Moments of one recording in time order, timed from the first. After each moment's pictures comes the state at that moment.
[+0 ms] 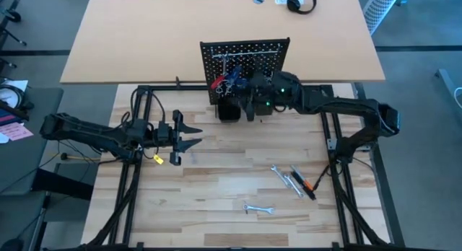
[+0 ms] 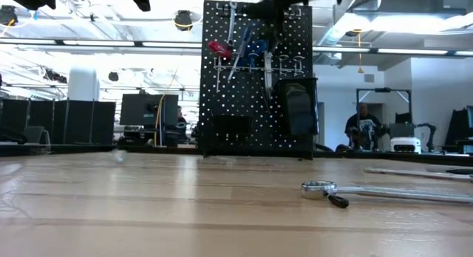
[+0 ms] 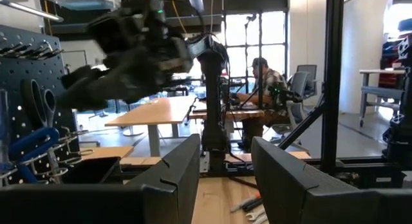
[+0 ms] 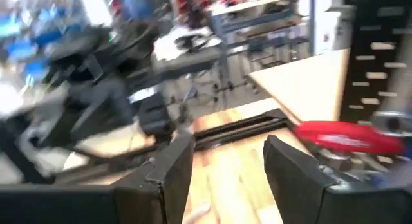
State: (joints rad) left arm -0.08 0.85 0.46 0.64 -0.12 0.10; right arm -0.29 1.48 1.21 0.15 -0.13 0.18
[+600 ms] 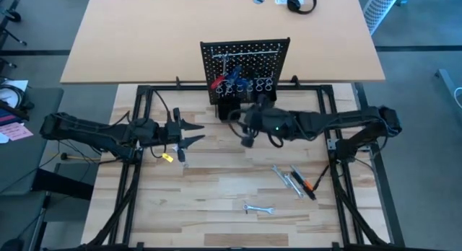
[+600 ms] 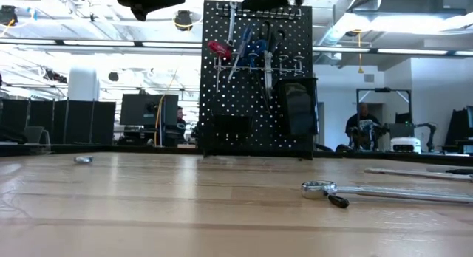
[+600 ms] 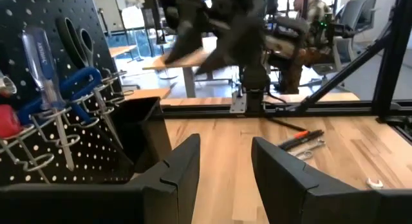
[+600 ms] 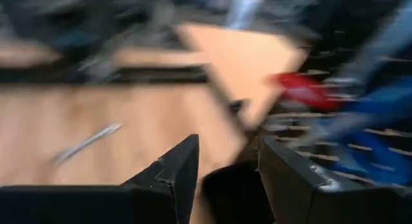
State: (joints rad) left arm -0.08 0.85 0.58 0.27 -0.30 0.12; right arm 0.03 1.48 1.26 -0.15 0.54 -0.11
